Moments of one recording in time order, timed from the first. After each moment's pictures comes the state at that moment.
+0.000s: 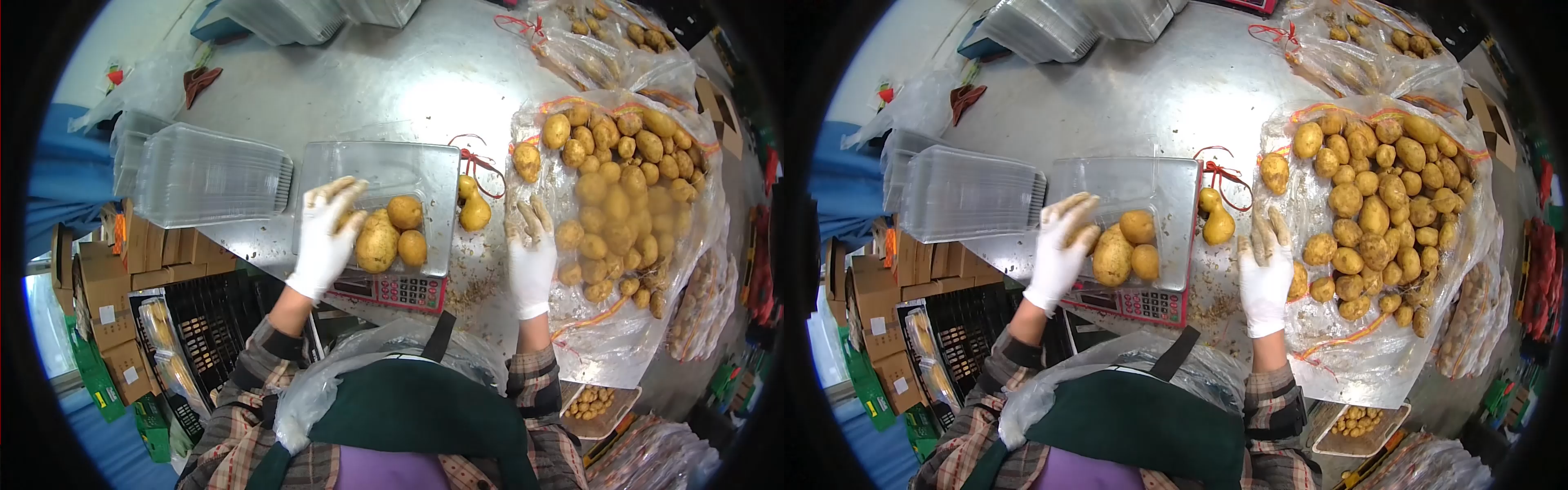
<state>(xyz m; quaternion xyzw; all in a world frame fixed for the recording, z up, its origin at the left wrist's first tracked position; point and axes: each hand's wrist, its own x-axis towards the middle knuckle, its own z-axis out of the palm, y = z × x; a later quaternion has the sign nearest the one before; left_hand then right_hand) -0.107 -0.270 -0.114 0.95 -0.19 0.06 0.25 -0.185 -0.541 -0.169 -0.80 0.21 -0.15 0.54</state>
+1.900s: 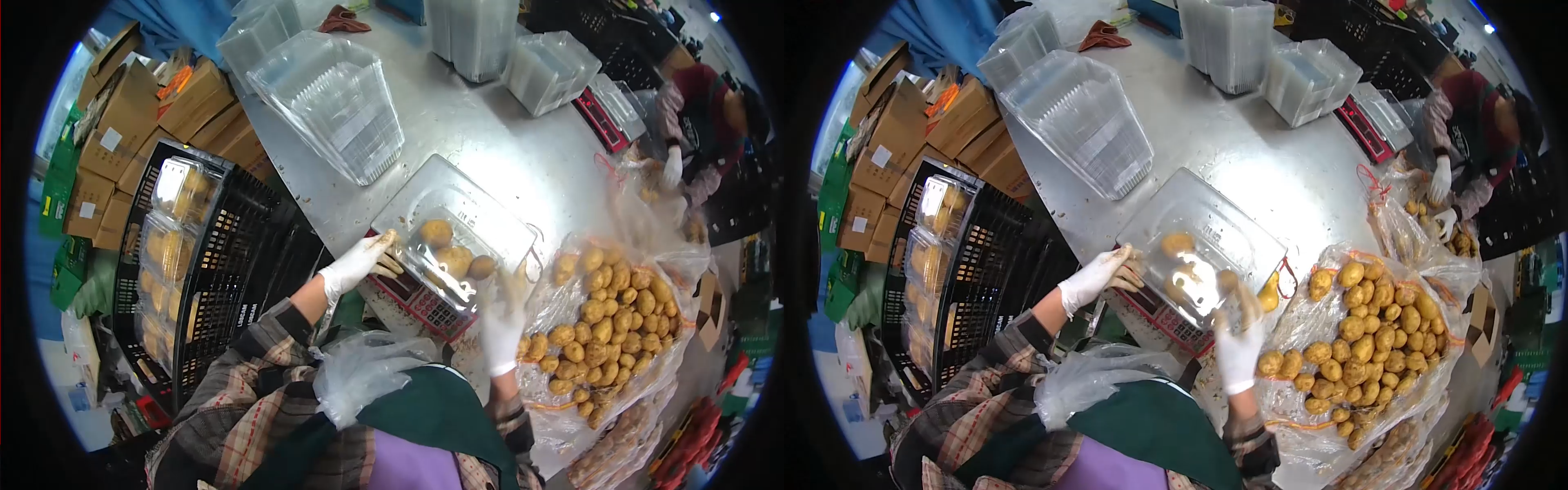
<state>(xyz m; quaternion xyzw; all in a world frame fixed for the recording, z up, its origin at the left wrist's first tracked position) -0.187 -0.163 -0.148 0.60 0.16 -0.24 0.74 -0.201 -0.442 -0.118 -0.89 -0.08 -0.09 0.45</state>
